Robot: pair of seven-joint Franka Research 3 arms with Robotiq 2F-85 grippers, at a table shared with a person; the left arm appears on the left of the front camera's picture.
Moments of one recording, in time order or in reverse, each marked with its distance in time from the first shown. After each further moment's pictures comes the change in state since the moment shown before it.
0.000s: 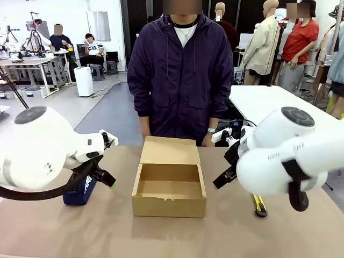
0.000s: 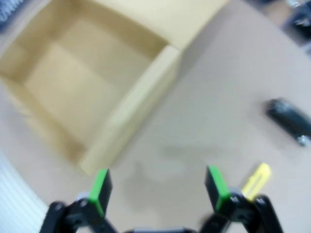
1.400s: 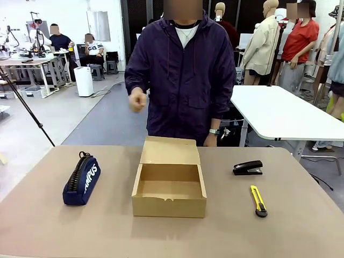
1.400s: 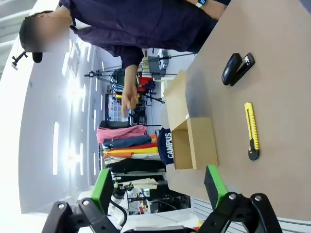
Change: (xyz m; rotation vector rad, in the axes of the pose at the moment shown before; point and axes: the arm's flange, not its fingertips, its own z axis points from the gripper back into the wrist) left arm -0.221 0.213 0.236 -0.809 -0.421 0.992; right arm -0.225 -0.274 0.215 0.792 -0.507 -1.222
